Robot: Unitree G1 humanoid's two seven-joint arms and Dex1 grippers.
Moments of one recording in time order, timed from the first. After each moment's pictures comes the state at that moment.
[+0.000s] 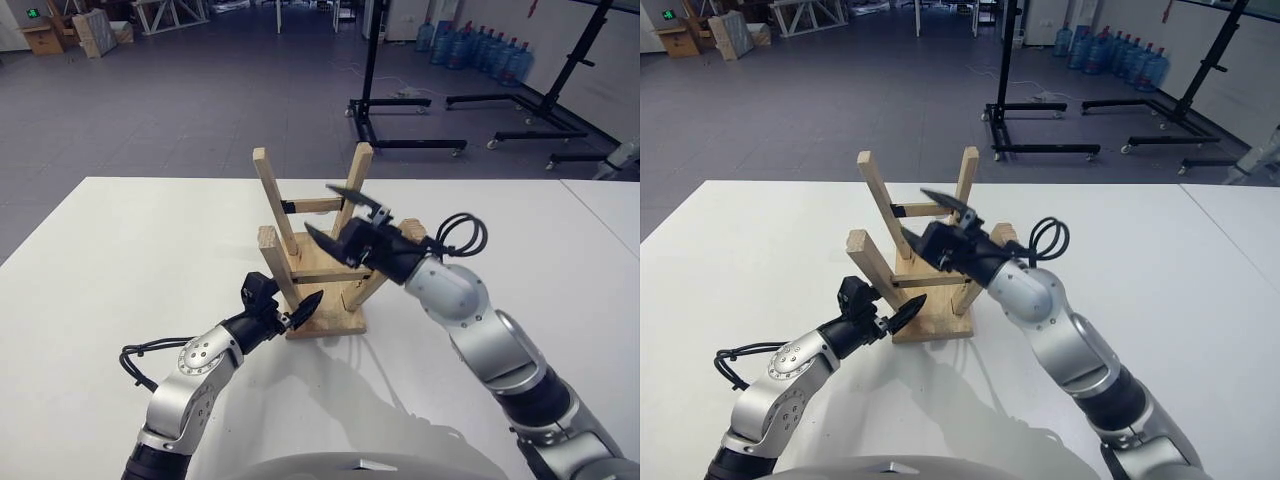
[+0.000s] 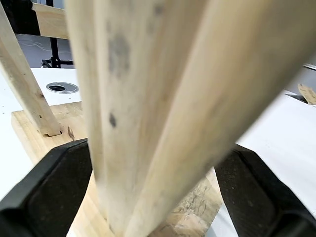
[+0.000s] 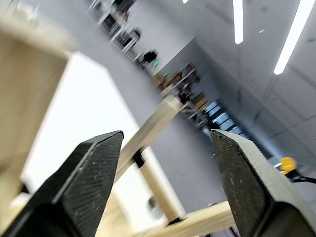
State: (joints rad) left arm 0.11 0.26 -0.19 -0.33 -0.38 0.34 -0.47; right arm -0.32 -0.52 0.48 -0.56 -0.22 0.35 0.38
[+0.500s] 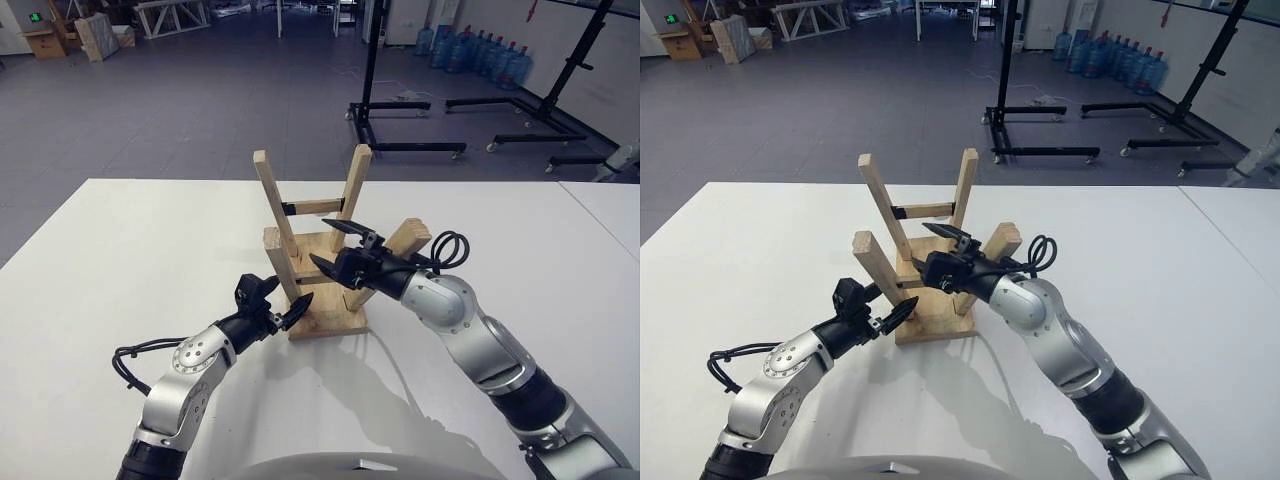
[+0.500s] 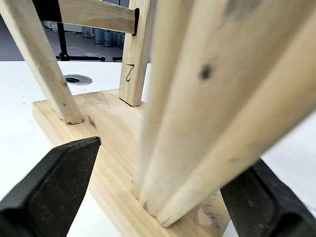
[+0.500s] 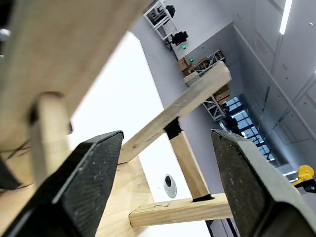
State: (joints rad) left arm 0.09 0.26 -0.16 -0.26 -0.34 0.31 -0.49; right arm -0.32 -0.48 0.38 -0.43 -0.19 0.15 0.45
